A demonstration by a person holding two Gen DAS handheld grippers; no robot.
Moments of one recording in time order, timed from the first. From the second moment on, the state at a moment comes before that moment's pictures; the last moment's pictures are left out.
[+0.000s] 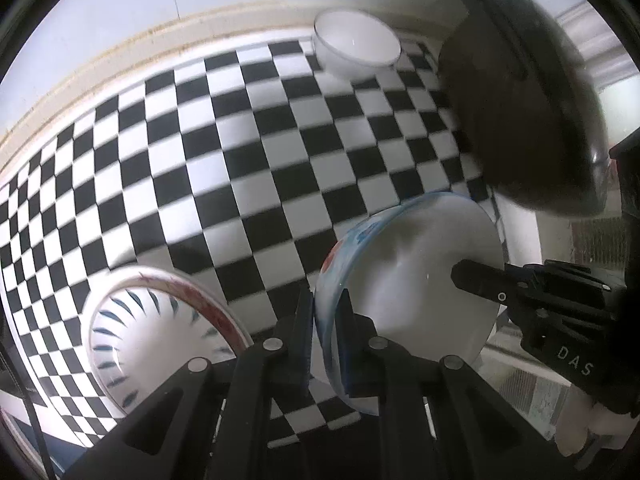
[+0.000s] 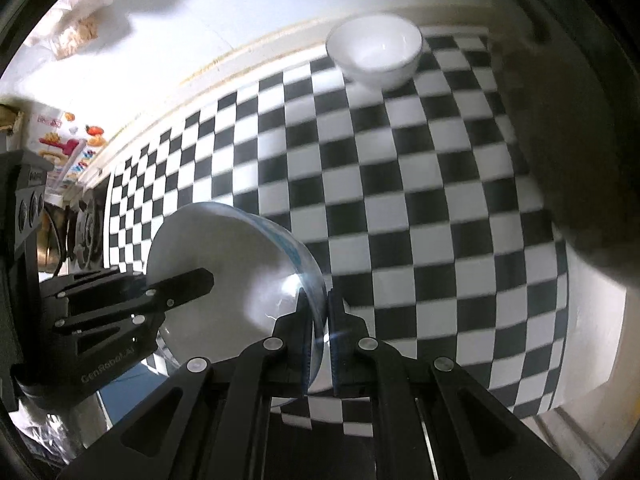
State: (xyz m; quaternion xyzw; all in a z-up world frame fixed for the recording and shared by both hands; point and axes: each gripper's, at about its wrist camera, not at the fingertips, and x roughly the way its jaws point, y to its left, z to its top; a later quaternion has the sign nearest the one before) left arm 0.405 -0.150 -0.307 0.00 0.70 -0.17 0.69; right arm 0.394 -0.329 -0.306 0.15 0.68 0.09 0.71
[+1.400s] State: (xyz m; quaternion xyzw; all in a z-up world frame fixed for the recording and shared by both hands) left arm 0.389 -0.142 -0.338 0.03 0.74 -0.13 0.66; right arm 0.387 -0.335 -0.349 0.14 0.73 0.10 0.66
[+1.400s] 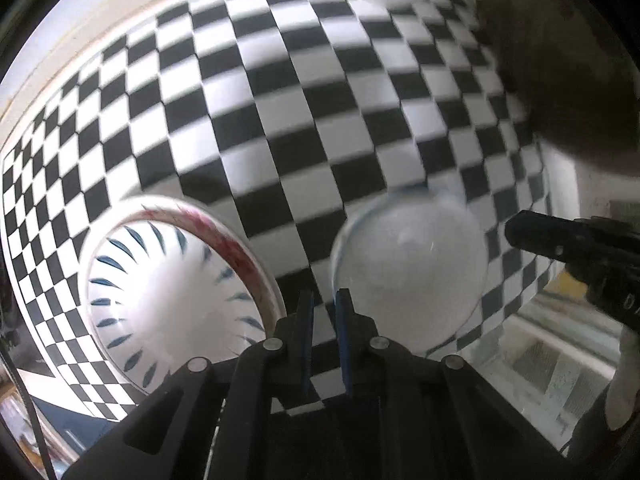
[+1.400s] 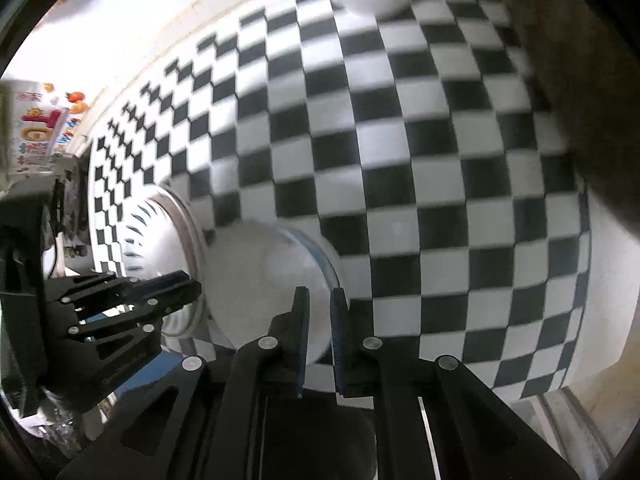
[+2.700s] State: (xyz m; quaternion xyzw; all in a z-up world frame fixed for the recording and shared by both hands) left arm 0.657 -0.200 -0.400 -0.17 0.72 -0.11 0.66; right arm 0.701 -0.377 -0.412 -0.04 0.73 0.00 0.68
